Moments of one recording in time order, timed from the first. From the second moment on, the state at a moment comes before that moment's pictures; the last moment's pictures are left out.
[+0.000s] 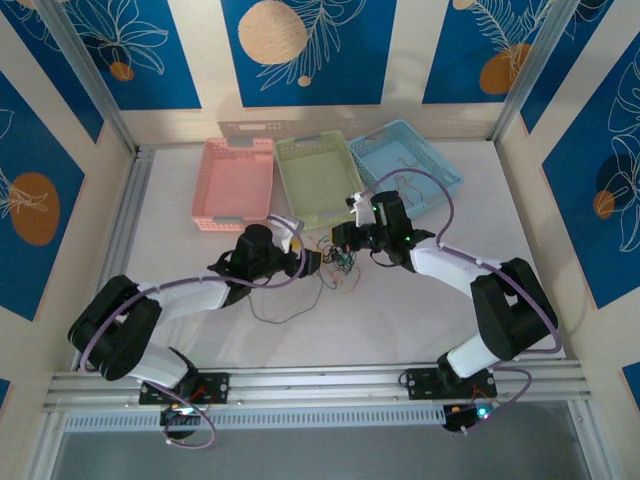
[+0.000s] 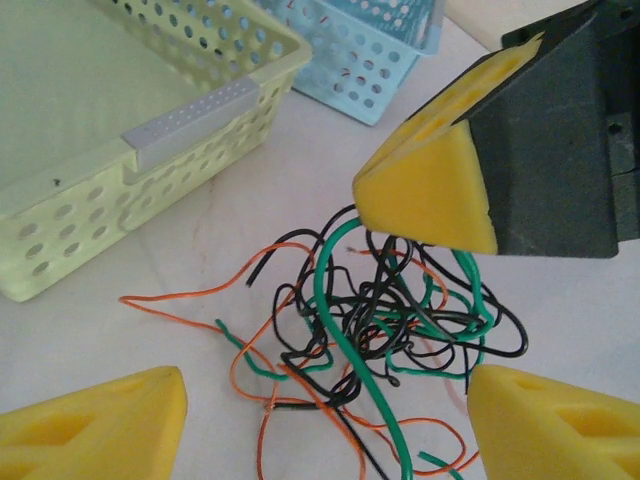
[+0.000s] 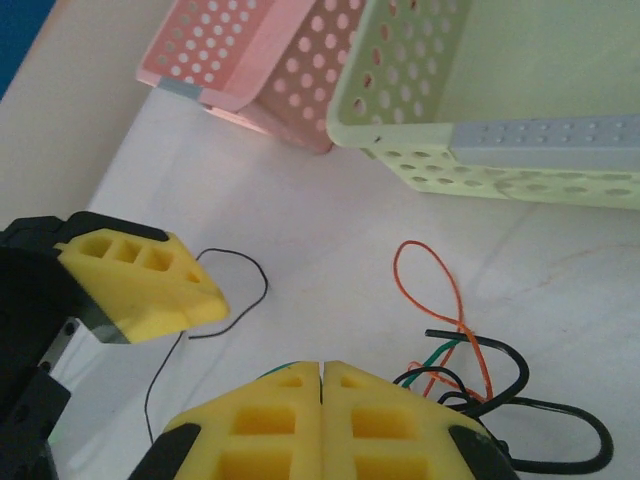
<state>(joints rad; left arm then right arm) -0.67 1.45 0.63 0.39 0.25 -0.28 0.48 1.51 0.83 0.07 -0.51 0.40</state>
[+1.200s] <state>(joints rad) -0.65 1.33 0.44 0.64 0.22 -0.29 0.45 1.45 0.75 0.17 -0.49 0.43</state>
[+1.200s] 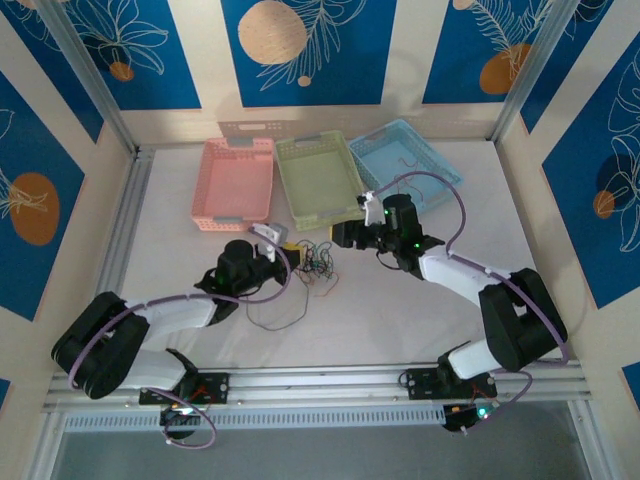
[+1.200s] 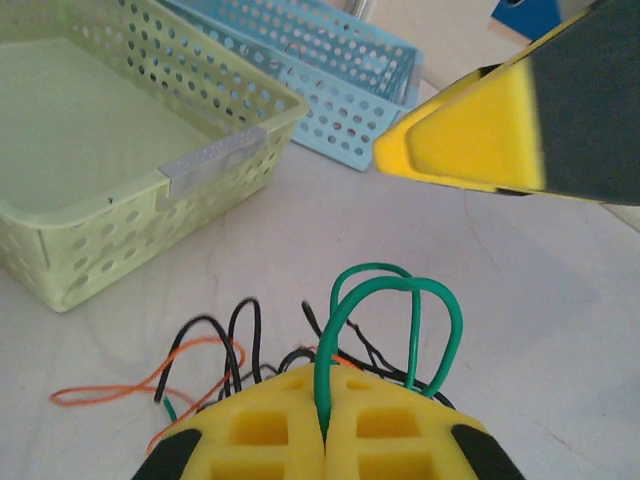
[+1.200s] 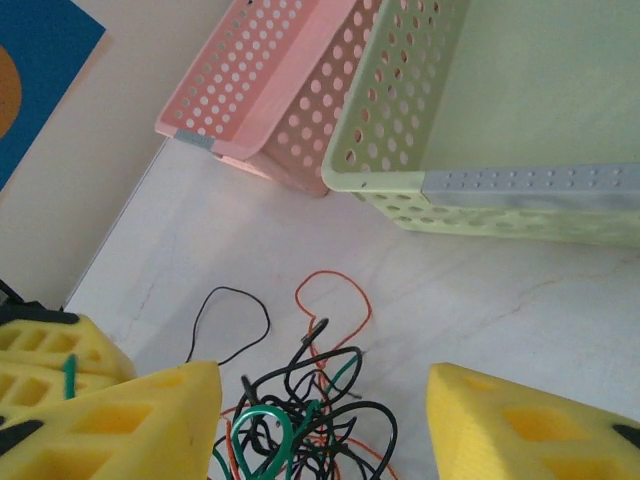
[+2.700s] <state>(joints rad) -0.52 1.29 0.22 1.13 0.29 -0.44 0.53 1.75 1.05 -0.13 -0.73 0.36</state>
